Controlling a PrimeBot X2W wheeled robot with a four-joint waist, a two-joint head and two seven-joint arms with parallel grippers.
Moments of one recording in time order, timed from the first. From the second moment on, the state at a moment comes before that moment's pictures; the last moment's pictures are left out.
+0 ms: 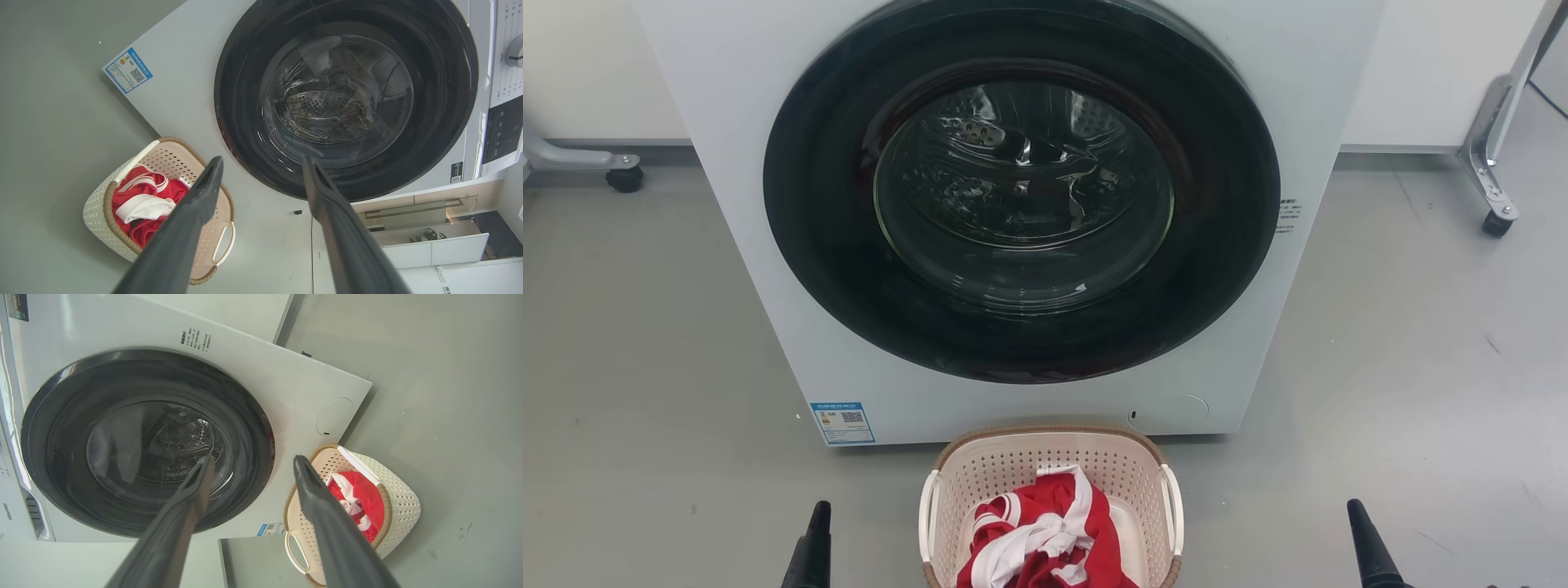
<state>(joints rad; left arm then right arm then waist) -0.02 0.04 -0.04 0.26 -1.27 -0.04 0.00 -0.05 -0.03 0.05 0.33 1.30 0.05 0.00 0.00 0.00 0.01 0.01</state>
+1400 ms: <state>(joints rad) -0.01 0.10 -0.22 0.23 -0.47 0.06 -0.16 -0.07 -0.06 0.29 0.32 0.63 -0.06 -0.16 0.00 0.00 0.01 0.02</state>
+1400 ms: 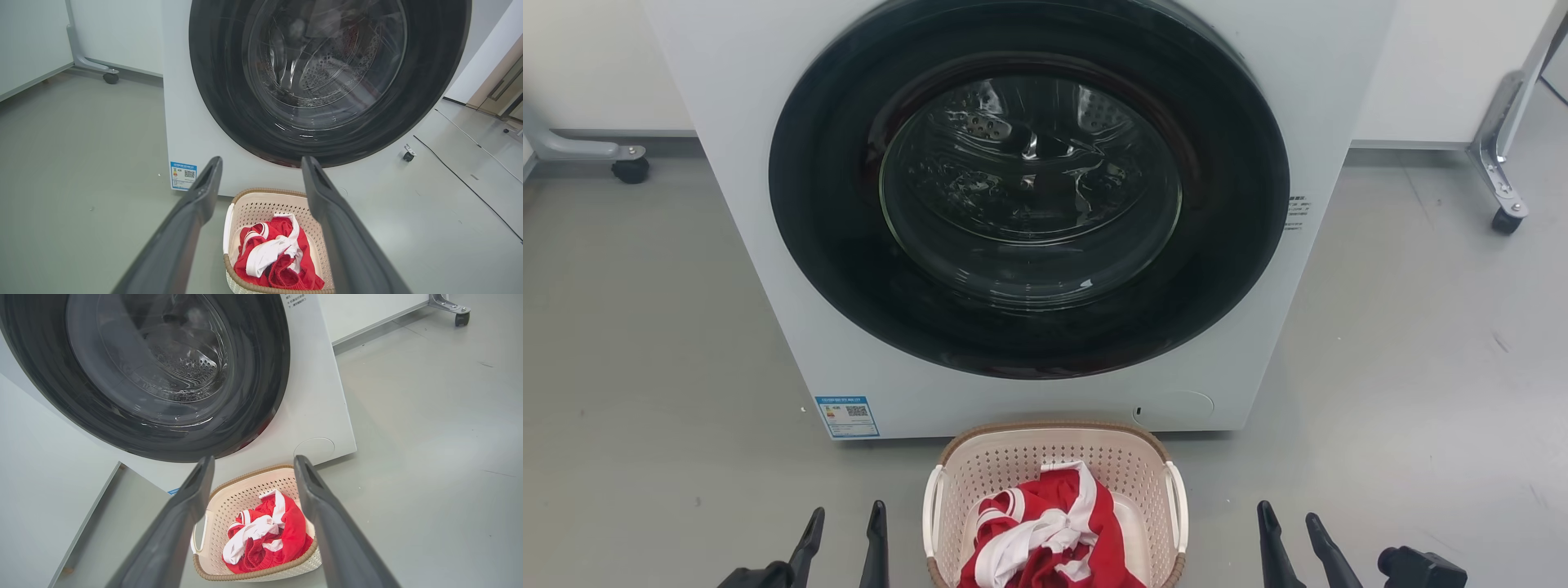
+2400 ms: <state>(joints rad) 0.04 0.10 -0.26 0.21 -0.16 0.12 -0.25 -0.07 -0.06 0.40 0.31 0.30 -0.12 -0.25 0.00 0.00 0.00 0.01</state>
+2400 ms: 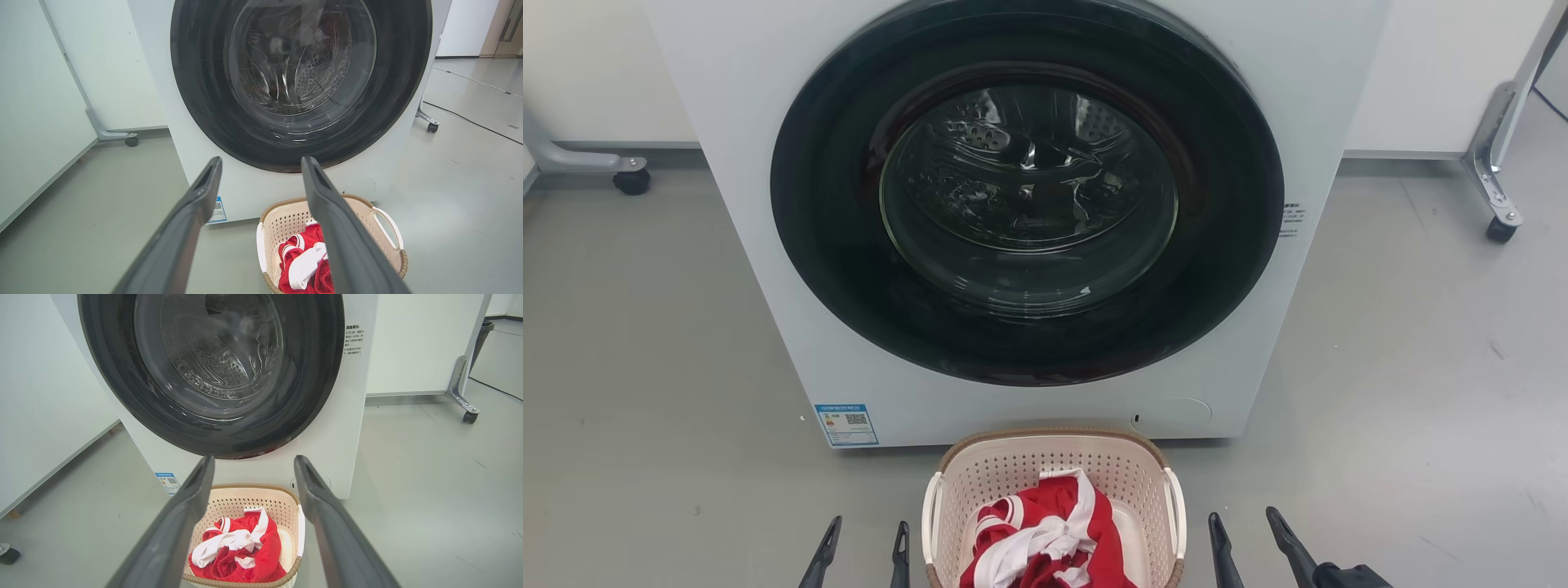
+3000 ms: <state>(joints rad) 0.04 0.09 -0.24 0.21 -0.17 0.12 -0.25 -0.07 -0.06 0.39 0.31 0.30 -0.12 -0.25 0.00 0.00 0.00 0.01</state>
